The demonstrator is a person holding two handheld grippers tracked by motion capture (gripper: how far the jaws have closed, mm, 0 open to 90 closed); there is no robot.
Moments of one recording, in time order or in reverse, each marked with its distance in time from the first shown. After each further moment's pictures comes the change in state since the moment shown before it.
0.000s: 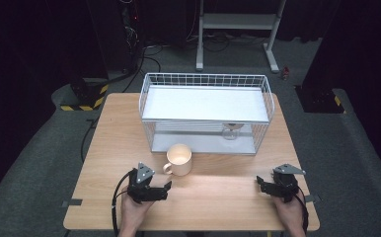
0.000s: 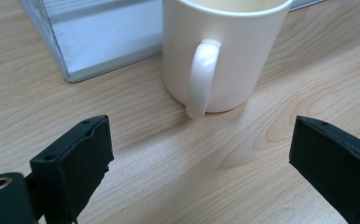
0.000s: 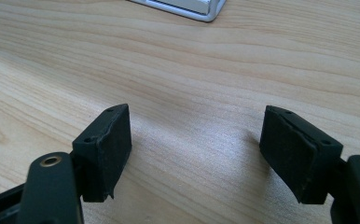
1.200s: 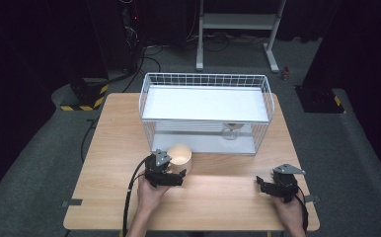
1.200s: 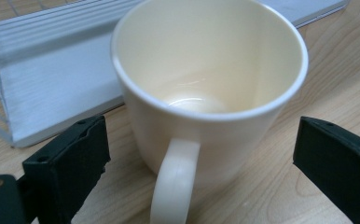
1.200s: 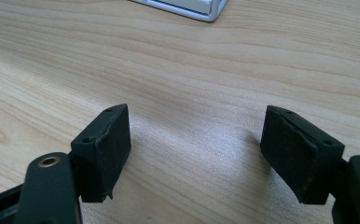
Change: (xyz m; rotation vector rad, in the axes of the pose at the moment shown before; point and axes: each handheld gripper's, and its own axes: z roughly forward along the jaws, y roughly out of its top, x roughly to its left) left arm -0.009 0.039 0.051 0.010 -0.028 0.034; right arm 0.000 0.000 0.000 0.003 0.002 -0.001
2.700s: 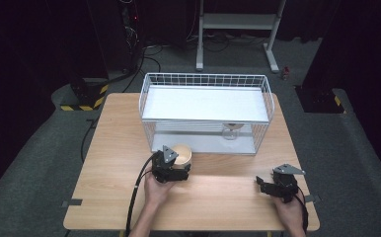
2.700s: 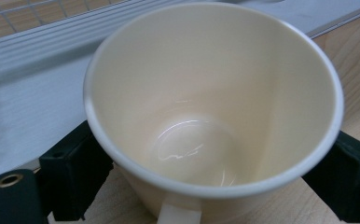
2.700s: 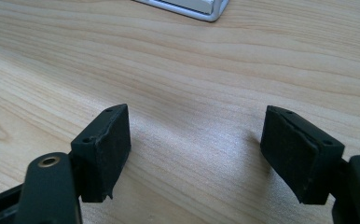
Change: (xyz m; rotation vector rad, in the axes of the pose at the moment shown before) left arm -0.005 0.007 0.021 -0.015 0.048 0.011; right arm 0.000 0.000 0.000 -0.002 0.004 -0.006
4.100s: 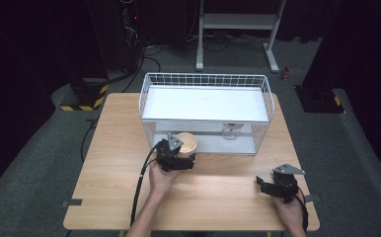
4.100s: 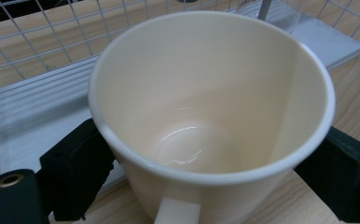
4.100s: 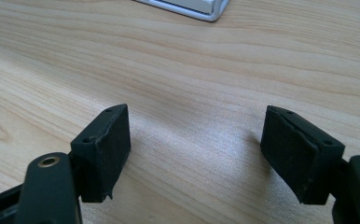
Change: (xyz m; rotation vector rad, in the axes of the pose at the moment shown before) left arm 0.000 0.040 0.005 -0.039 -0.003 -0.017; right arm 0.000 0.000 0.000 0.001 0.000 -0.002
